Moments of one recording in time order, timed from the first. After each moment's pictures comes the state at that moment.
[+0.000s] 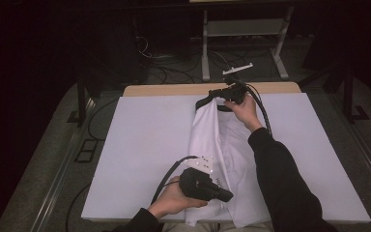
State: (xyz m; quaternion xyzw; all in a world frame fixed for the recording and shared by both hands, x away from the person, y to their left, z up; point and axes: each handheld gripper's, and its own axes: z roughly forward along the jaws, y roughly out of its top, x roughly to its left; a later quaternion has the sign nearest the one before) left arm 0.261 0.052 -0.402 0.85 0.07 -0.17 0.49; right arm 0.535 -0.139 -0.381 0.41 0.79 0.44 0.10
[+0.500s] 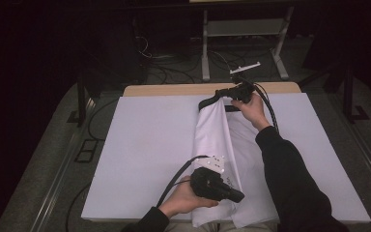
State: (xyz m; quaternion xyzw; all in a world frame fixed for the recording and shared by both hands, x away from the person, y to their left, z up) left arm 0.263 0.024 -0.402 0.85 0.06 -0.18 0.50; right arm 0.538 -0.162 -0.381 0.41 0.79 0.43 0.10
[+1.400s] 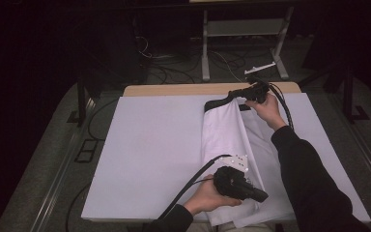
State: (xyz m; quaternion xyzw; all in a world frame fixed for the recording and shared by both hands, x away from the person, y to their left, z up) left arm 0.267 -0.031 -0.412 0.83 0.04 -0.20 0.52; right arm 0.538 -0.209 -0.384 0.42 0.80 0.42 0.10
